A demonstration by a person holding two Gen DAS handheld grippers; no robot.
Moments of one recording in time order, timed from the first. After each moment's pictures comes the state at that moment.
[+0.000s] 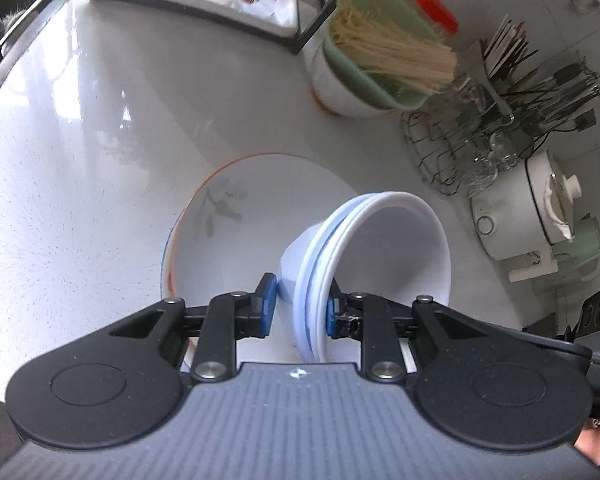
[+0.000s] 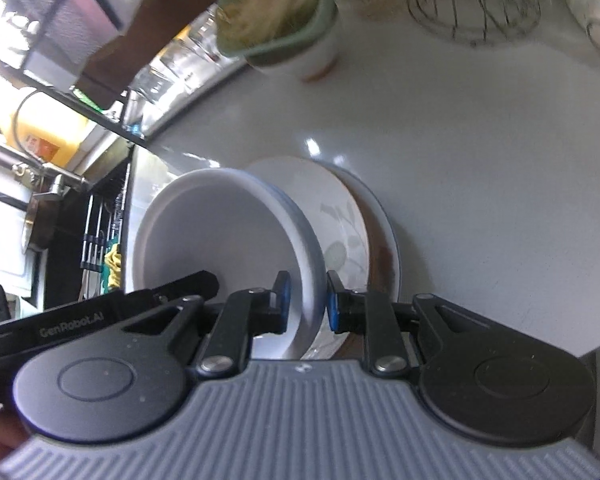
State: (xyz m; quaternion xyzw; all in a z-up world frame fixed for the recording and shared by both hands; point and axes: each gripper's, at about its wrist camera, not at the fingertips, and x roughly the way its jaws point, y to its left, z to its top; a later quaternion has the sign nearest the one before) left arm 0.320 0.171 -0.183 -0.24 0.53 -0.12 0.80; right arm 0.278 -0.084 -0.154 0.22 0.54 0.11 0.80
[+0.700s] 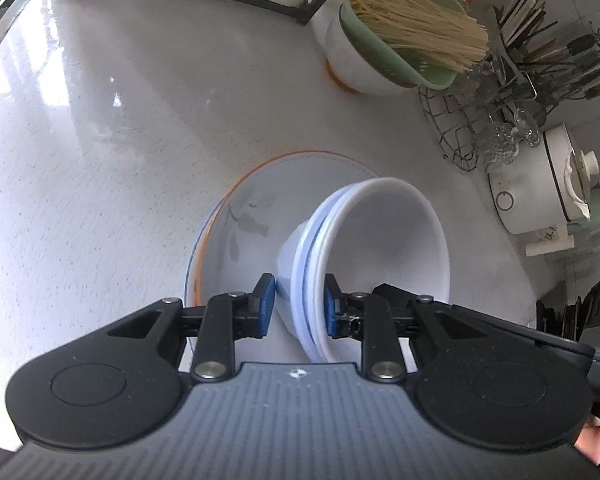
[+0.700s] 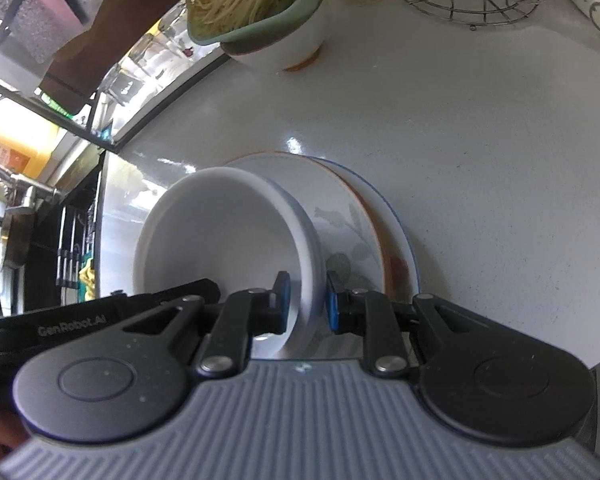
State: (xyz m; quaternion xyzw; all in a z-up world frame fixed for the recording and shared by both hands) left arm 0.359 0.181 -0.207 -0.21 0.57 -0.15 0.78; right arm 0.292 -0.060 -0.174 0.21 0.54 0.06 0.81
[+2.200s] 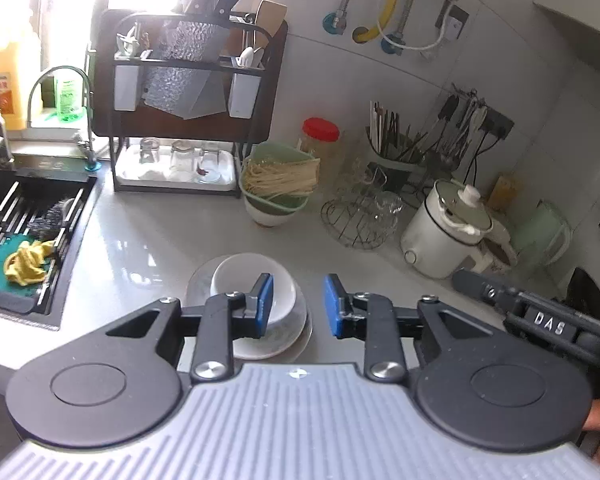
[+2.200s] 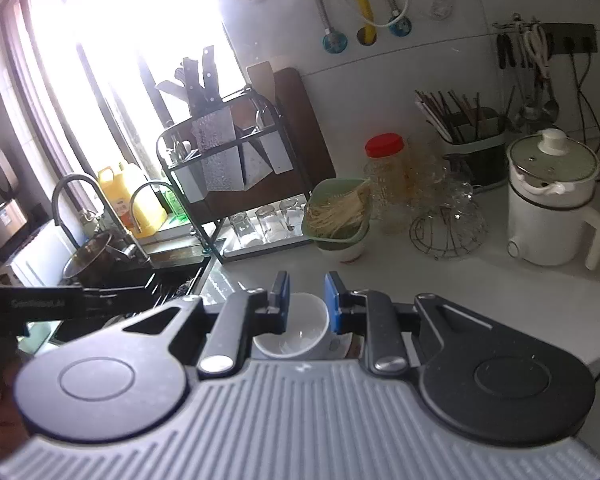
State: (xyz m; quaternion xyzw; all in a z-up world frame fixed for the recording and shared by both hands) left arm 0.098 0.120 0.034 -0.10 0.34 -0.11 0.93; right arm 0.094 -0.140 0.018 0.12 0.26 0.15 0.95
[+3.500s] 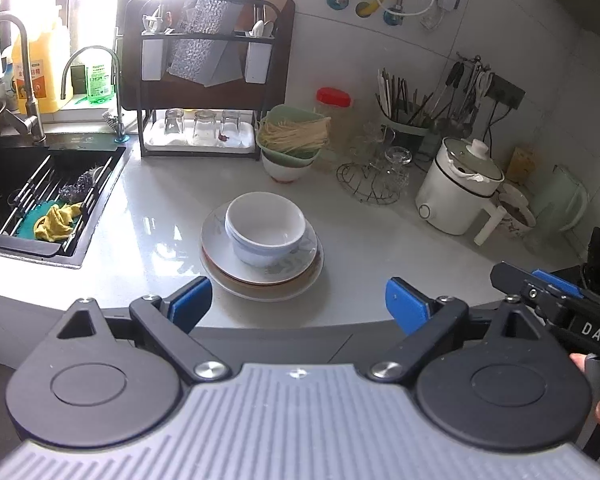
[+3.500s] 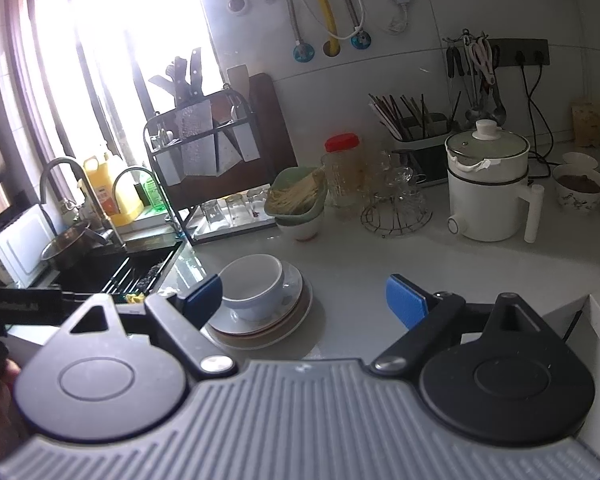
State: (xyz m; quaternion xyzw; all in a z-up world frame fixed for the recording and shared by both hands) left arm 0.010 0.090 -0.012 -0.08 0.35 -0.07 0.93; right arm -0.005 -0.166 -0.015 0.10 0.23 0.10 0.96
